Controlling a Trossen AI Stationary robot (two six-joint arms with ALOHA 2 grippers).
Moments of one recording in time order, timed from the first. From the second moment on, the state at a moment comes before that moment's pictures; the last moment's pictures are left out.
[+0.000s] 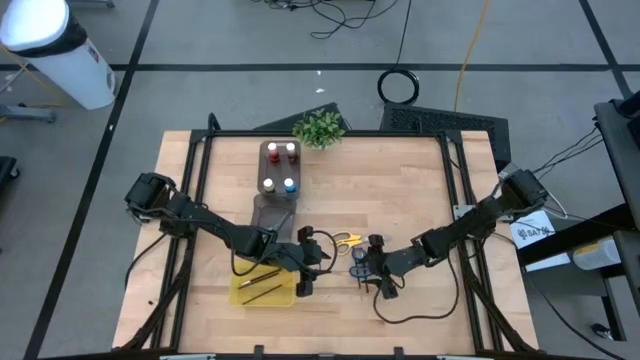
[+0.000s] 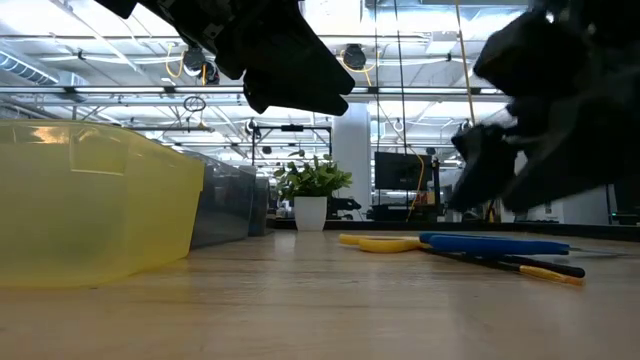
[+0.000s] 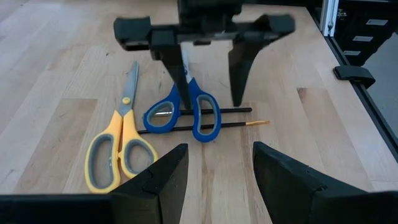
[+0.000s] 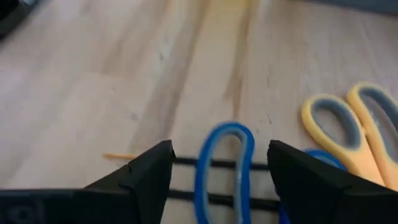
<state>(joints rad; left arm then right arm) -0.35 1.73 1.01 0.15 -0.23 -0.25 0.47 1.60 0.54 0.41 0.19 0.17</state>
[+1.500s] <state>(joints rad) -0.35 1.73 1.01 0.44 -0.23 -0.05 0.52 1.36 0.62 0.78 -0.06 0.04</state>
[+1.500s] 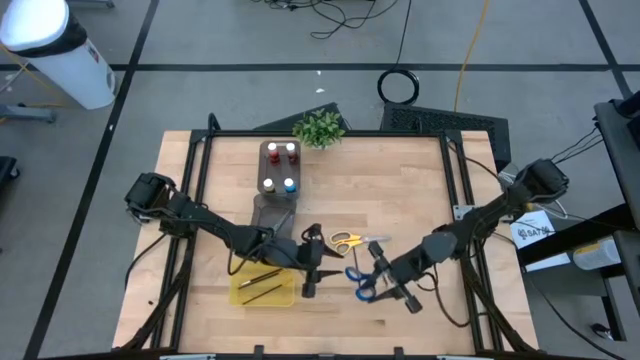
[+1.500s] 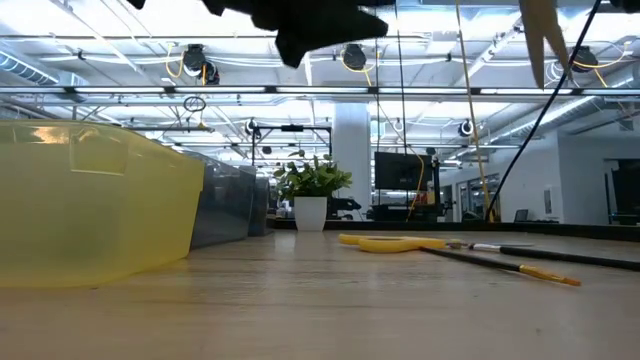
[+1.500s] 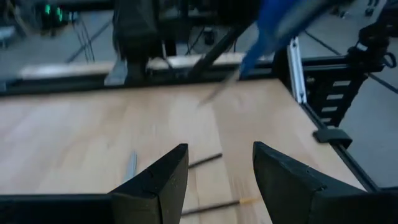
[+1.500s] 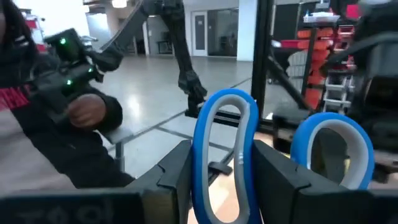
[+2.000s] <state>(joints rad) -0.35 1.73 1.01 0.63 -0.21 0.10 0.48 1.52 0.62 0.96 -0.05 0.04</state>
